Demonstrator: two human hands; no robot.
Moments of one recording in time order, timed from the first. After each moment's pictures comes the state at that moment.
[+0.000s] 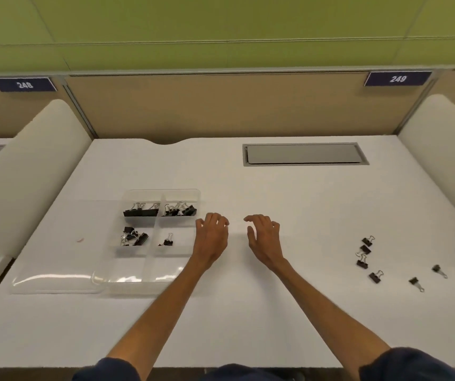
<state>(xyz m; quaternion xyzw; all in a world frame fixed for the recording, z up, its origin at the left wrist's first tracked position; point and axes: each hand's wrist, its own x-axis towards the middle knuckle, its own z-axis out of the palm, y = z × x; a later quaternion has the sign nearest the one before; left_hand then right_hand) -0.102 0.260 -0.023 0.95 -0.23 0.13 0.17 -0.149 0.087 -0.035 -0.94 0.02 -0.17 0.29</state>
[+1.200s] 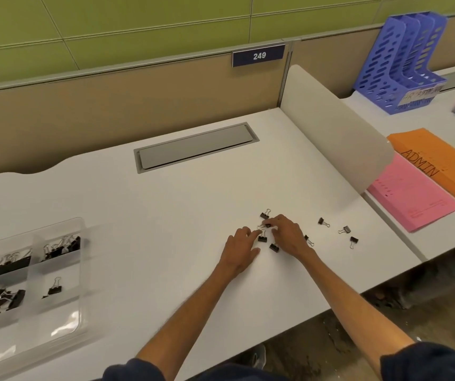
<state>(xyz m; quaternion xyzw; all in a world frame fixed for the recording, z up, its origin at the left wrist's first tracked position) -0.219 -0.027 -0.038 0.86 -0.46 -0.13 0.18 -0.289 -0.205 -0.046 -0.94 0.22 -0.01 0.25</state>
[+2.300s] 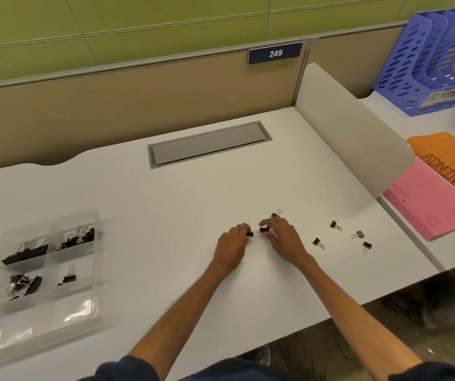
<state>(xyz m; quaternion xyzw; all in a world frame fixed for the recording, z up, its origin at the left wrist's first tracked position) -0.196 0.001 -0.051 0.89 -0.41 -0.04 0.20 -0.280 -0.171 -0.046 -0.95 0.16 -0.05 0.28</state>
